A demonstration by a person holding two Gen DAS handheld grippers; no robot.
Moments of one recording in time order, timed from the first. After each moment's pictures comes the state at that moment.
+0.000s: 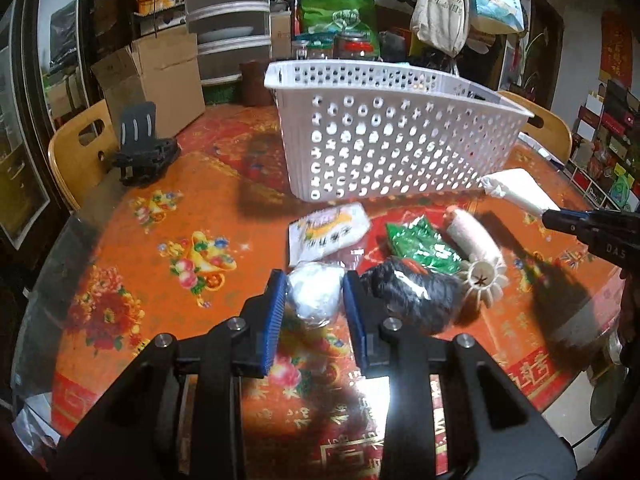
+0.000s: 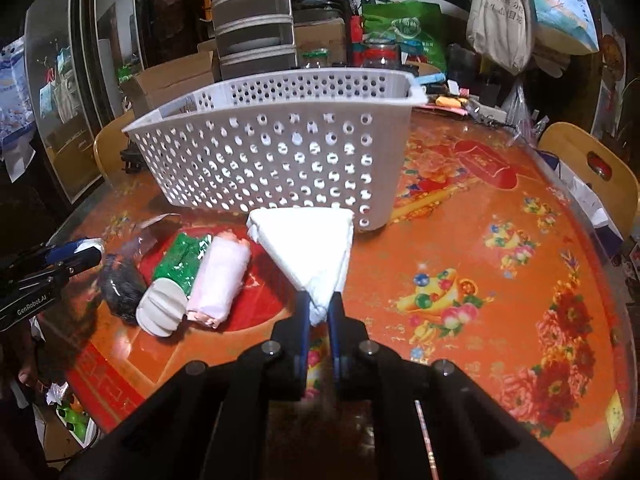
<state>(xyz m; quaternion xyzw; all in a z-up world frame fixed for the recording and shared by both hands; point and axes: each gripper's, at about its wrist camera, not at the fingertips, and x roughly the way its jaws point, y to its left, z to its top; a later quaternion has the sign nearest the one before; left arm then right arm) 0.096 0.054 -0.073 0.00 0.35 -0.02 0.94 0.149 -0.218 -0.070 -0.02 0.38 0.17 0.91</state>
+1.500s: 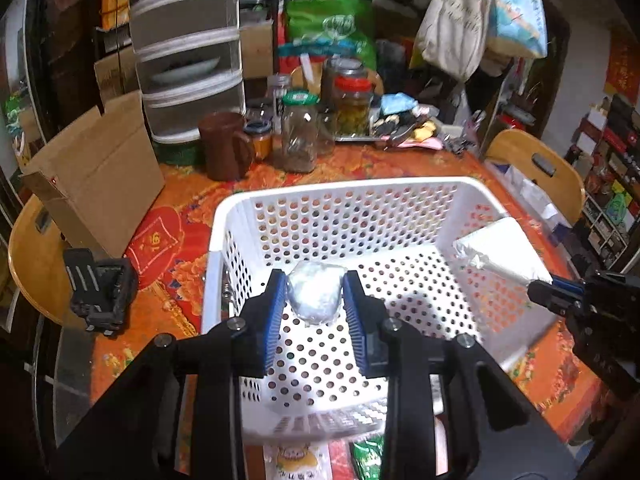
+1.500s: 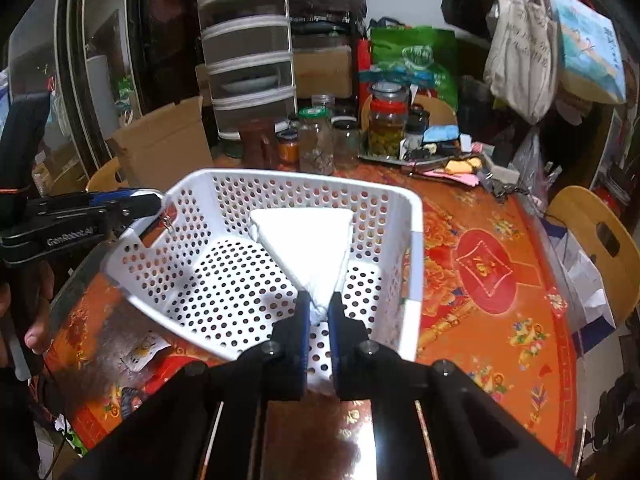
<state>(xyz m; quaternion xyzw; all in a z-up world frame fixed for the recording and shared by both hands) 0.338 0.024 0.048 -0.01 0.39 -0.03 0.92 0.284 -0.199 0.019 -0.03 0.39 0.18 0.90</state>
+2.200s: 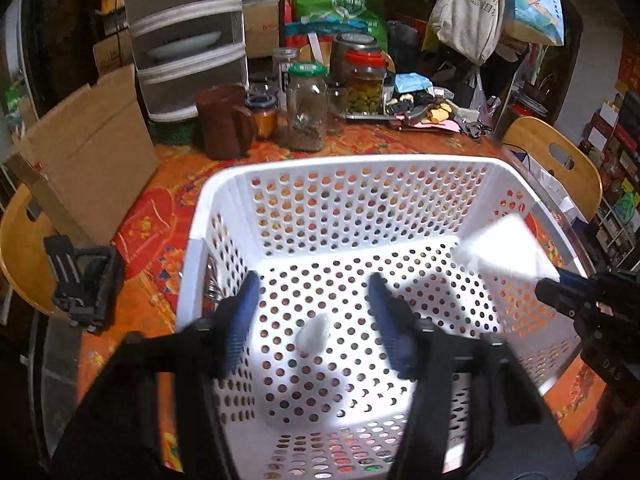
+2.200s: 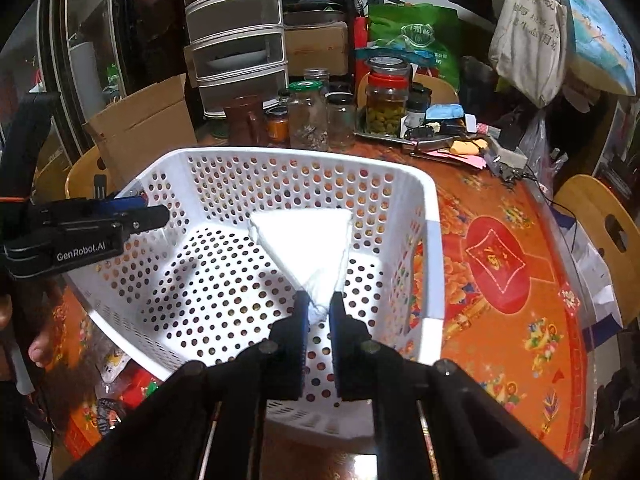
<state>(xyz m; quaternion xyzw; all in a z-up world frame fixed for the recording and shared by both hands) 0.360 0.023 0.005 0.00 0.41 -0.02 0.91 0.310 -0.192 -0.003 -0.03 0.41 0.17 0.90</state>
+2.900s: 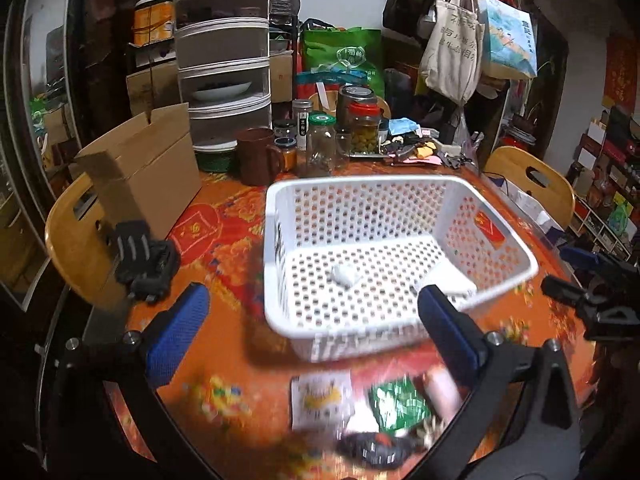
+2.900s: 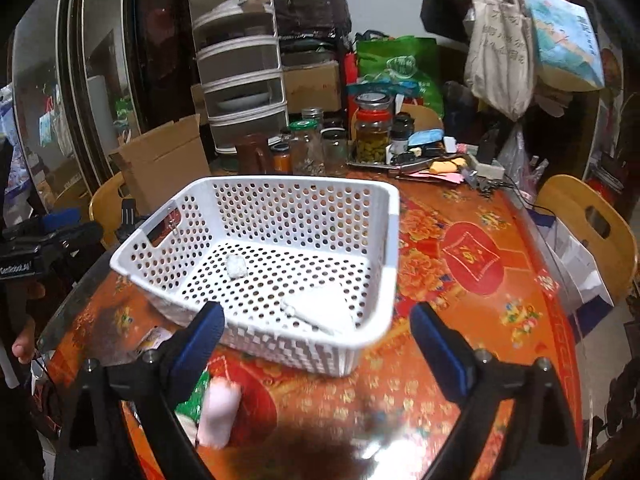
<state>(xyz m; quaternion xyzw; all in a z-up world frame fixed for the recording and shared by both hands) 0.213 0.058 0.064 -0.01 0.34 -0.01 0.94 0.221 -0.231 0.025 0.00 0.34 0.17 0.92</state>
